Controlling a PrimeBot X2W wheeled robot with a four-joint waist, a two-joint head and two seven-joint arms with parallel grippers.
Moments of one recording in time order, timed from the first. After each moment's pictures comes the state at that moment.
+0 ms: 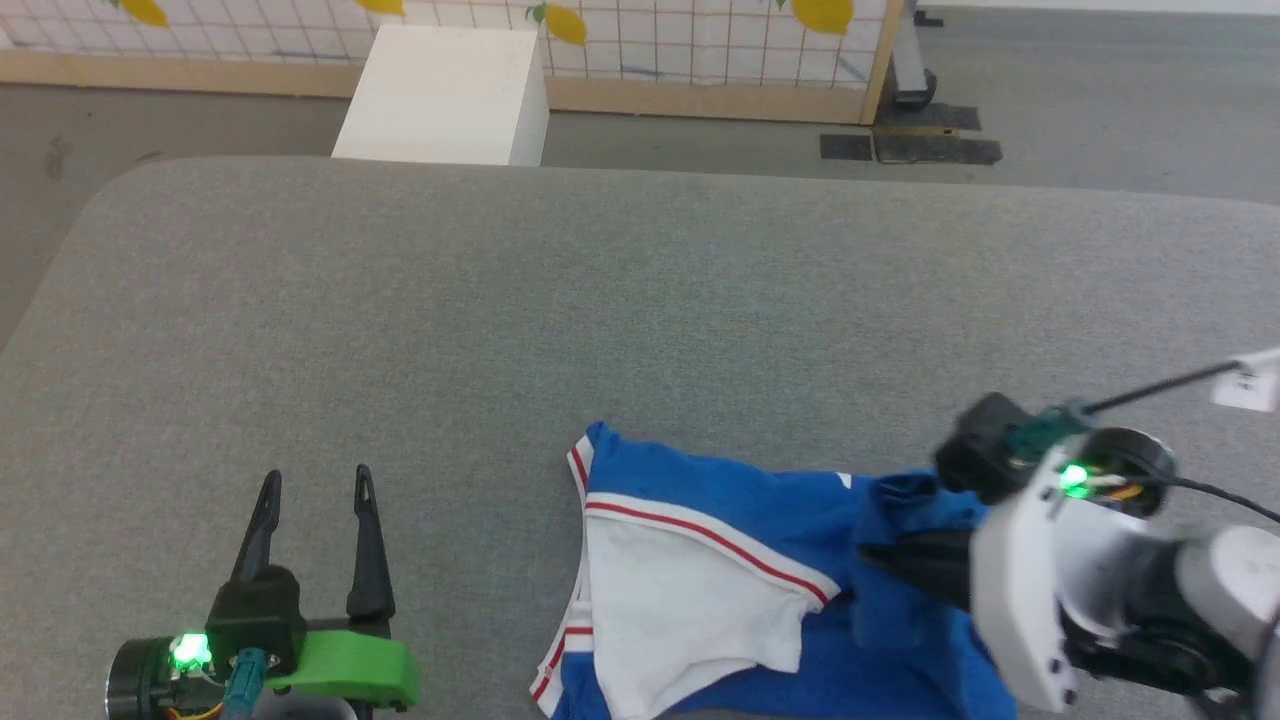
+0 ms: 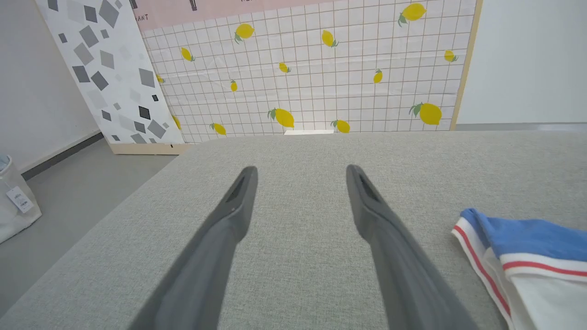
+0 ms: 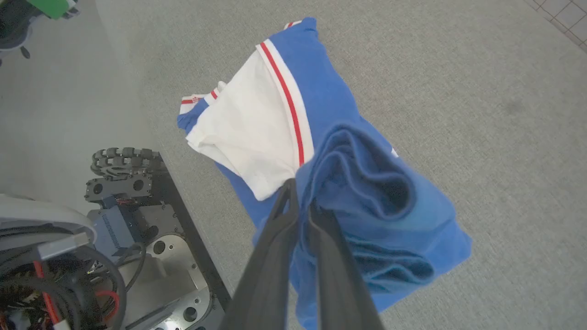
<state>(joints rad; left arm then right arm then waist) 0.06 0.08 0.01 -0.01 -0.02 0.06 -0.26 -0.42 -0.78 0.72 -0.27 0.91 0.13 0.70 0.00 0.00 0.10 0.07</state>
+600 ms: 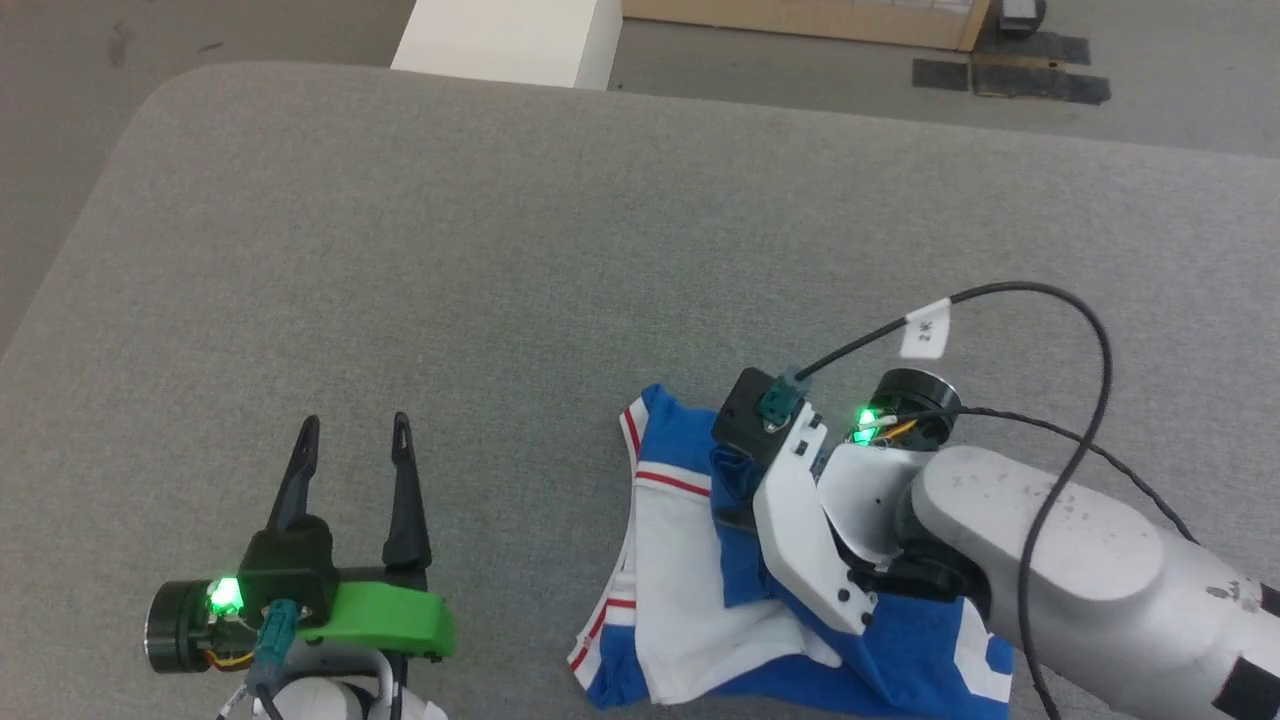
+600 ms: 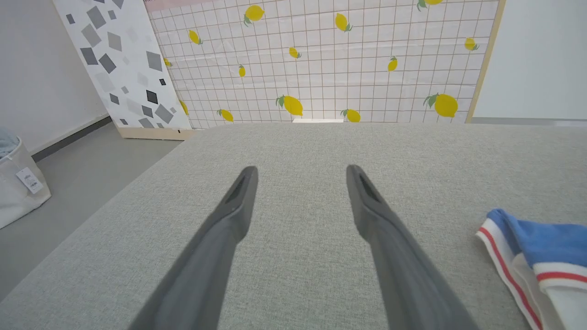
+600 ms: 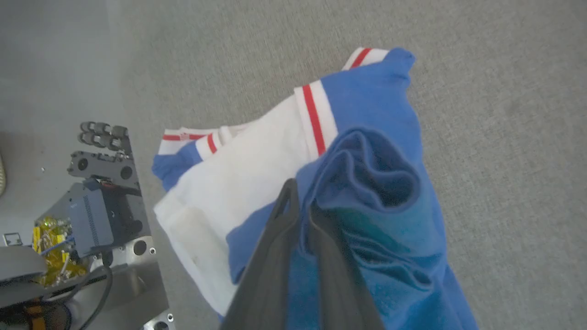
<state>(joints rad) -0.03 0.06 -0.03 0.02 -0.03 0.06 -0.26 -0.83 -0.43 1.15 0.23 0.85 0.13 0.60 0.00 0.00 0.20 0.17</state>
